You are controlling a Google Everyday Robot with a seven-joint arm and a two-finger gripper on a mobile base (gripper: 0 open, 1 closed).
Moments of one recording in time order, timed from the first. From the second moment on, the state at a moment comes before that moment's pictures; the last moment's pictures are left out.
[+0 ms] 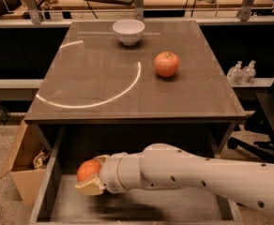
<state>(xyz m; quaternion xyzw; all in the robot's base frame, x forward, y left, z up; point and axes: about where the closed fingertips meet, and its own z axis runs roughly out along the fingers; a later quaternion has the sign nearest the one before) 0.405 0.140 0.678 -0.47 0.75 0.32 0.34</state>
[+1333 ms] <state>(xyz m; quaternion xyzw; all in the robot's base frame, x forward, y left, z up) 0.375 0.121 0.608 -0.42 0.76 0.34 0.36</state>
